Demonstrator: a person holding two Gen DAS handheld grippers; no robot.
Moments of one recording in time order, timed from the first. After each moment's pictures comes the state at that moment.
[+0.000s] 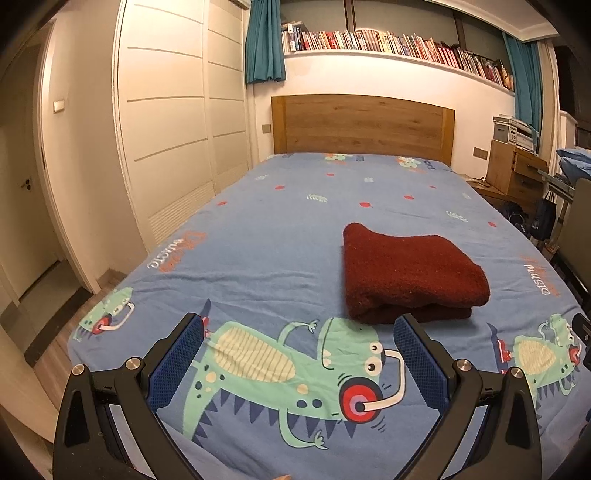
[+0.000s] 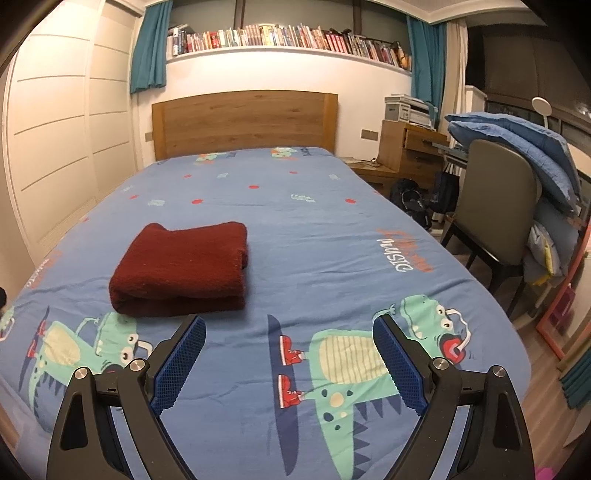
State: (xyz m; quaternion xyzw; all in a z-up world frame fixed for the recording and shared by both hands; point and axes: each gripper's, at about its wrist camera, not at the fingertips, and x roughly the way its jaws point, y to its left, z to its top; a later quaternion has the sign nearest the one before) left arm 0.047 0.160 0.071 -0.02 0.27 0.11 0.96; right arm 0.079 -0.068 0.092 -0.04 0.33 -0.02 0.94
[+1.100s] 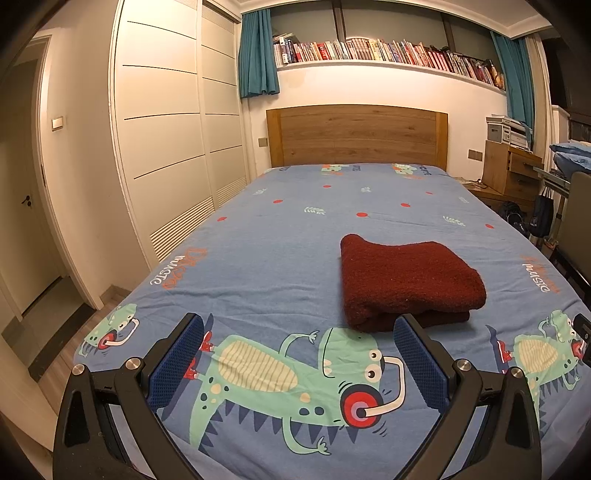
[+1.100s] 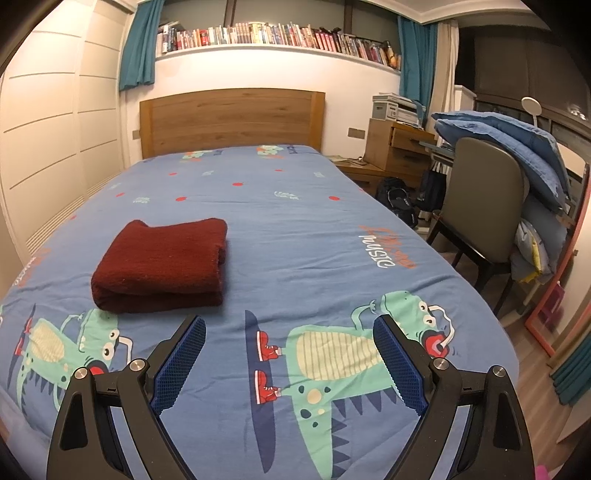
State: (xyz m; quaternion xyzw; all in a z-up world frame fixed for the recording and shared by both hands) left arm 0.048 0.153 0.077 0.00 0.25 0.10 0.96; right arm 0.076 -0.084 0.087 -0.04 0.34 -0.04 0.94
